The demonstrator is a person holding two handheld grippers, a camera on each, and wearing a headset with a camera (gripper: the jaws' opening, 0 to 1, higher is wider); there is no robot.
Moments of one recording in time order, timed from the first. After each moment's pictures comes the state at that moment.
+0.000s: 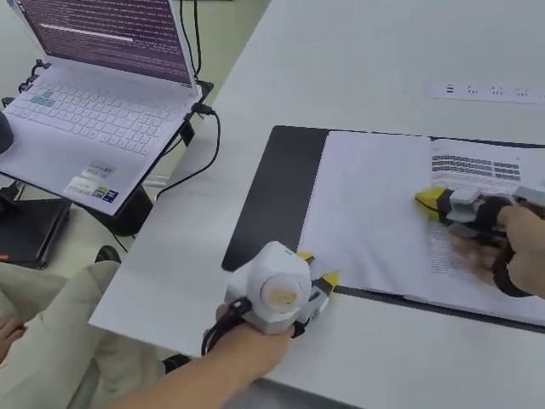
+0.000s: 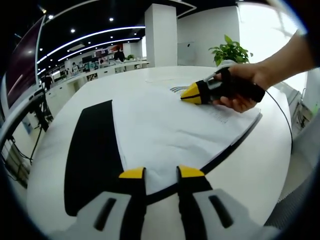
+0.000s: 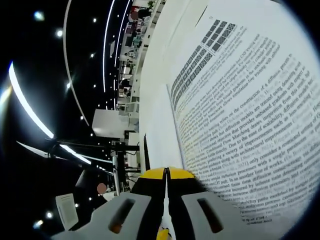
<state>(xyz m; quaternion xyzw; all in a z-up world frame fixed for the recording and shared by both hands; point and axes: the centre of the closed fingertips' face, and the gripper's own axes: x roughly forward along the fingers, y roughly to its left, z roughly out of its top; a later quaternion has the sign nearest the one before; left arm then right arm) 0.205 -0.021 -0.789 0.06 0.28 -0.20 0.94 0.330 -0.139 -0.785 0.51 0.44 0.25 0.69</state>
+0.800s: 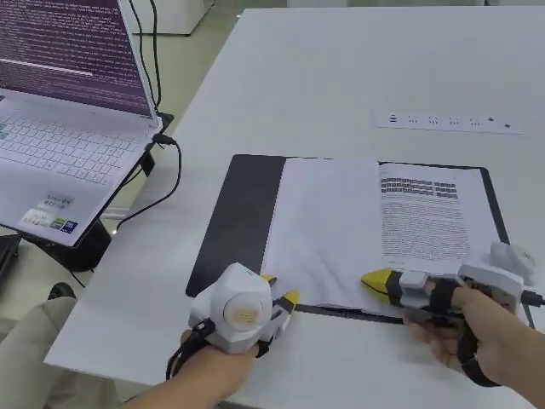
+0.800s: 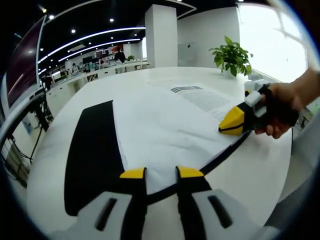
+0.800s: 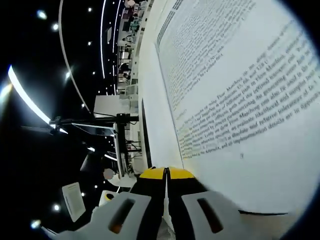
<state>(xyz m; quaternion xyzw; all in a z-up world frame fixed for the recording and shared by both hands) 0.205 -0.020 -0.789 0.06 0.28 -0.20 0.94 0.202 -0.134 -0.785 0.52 0.49 0.28 0.65</state>
